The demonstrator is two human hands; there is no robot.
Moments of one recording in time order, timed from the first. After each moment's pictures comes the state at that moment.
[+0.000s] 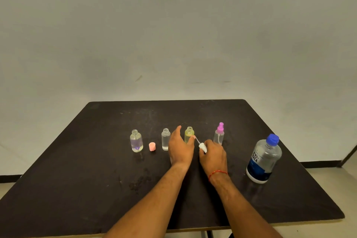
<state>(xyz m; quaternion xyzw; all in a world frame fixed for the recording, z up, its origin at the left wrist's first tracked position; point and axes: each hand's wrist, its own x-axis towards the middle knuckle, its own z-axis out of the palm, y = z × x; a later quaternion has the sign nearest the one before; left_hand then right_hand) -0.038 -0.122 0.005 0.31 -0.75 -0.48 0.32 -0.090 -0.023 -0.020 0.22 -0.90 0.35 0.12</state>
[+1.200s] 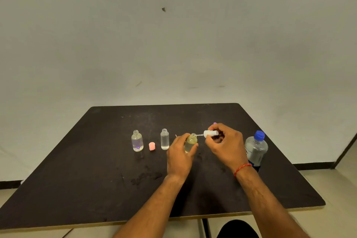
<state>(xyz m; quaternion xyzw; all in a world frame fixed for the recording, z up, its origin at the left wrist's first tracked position) 0.011 -0.098 0.007 0.16 -0.81 -0.42 0.39 -0.048 0.045 0.082 0.34 -0.79 0.49 0.16</state>
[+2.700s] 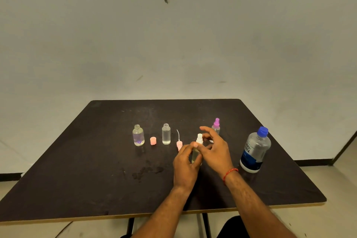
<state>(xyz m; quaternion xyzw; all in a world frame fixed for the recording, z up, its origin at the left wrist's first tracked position) 0.029 -0.072 -0.030 0.12 -0.76 -0.51 0.38 -0.035 0.016 0.040 0.29 -0.79 0.54 -0.01</state>
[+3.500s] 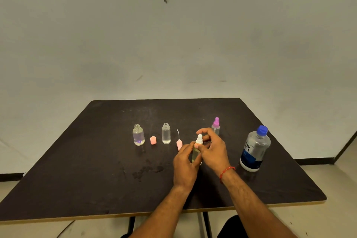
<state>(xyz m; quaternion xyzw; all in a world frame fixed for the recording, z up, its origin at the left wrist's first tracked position) 0.029 -0.067 -0.022 0.11 -0.76 -0.51 0.38 -0.034 0.014 0.042 0.28 -0.78 0.56 -0.02</state>
